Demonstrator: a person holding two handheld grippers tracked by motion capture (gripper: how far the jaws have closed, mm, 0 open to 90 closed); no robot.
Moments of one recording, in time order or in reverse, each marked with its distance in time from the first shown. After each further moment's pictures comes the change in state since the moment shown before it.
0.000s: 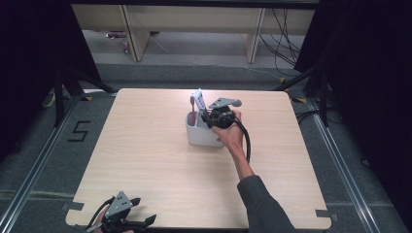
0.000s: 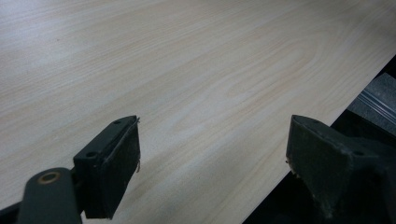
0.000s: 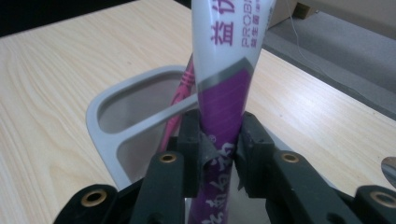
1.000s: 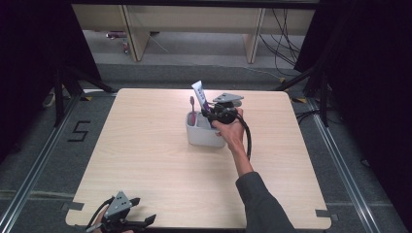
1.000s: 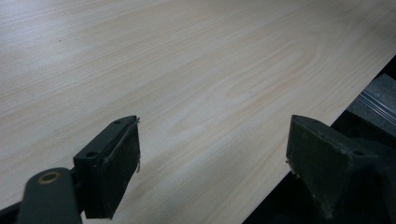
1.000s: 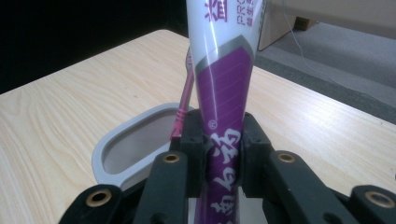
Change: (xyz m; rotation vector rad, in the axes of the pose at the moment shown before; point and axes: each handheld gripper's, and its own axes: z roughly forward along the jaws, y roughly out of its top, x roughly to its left) left arm 0.001 0.000 -0.001 -0.009 0.008 0.010; right arm -0.011 0.008 -0.003 -0.096 0.050 0.109
